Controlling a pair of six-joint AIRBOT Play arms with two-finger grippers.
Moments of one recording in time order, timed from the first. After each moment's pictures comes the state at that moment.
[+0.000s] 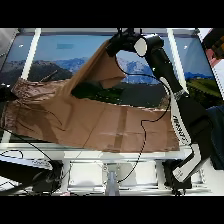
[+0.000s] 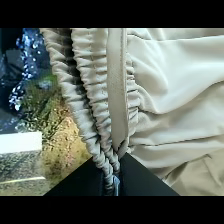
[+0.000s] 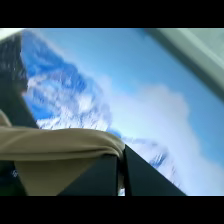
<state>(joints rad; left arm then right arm) 0.73 -1.72 1.66 1.17 -1.53 -0.88 0.48 -1.81 2.09 -1.43 0.71 1.08</state>
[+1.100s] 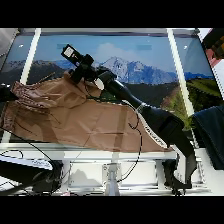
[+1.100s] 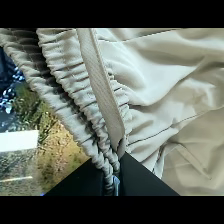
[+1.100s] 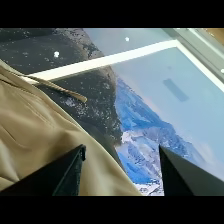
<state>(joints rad) 0.73 -1.72 1.66 1.17 -1.55 -0.88 0.76 -2.01 2.00 -1.36 0.30 1.03</state>
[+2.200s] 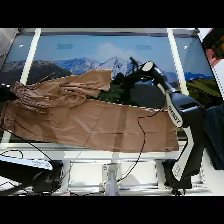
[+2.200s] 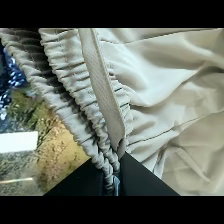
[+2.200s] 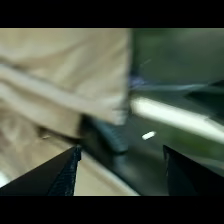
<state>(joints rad) 0.73 -1.72 1.66 1.15 -1.53 -0.89 0.27 -2.05 1.76 -0.72 1.06 1.54</state>
